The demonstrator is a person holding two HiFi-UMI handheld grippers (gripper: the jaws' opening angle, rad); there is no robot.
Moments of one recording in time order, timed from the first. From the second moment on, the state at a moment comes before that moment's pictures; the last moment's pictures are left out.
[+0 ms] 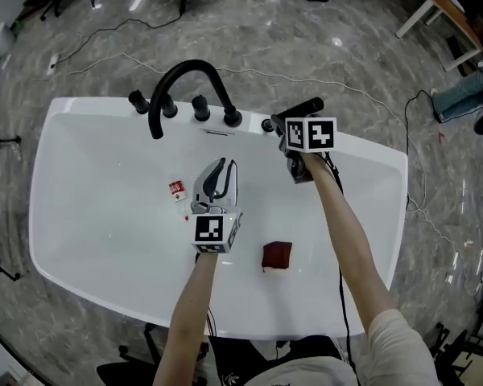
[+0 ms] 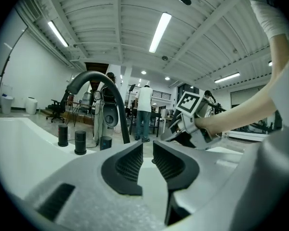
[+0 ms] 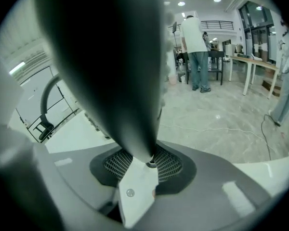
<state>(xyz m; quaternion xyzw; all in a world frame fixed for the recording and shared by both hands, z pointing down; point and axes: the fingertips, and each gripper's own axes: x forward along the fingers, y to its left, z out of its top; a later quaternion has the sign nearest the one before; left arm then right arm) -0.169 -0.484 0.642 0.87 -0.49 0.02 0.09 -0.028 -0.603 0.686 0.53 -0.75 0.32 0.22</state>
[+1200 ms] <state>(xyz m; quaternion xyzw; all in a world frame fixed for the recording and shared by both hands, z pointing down) -0.218 -0.431 0.489 0.83 -0.55 -0.08 0.05 -0.011 -0.552 0.569 0.62 -0.72 0.30 0.12</state>
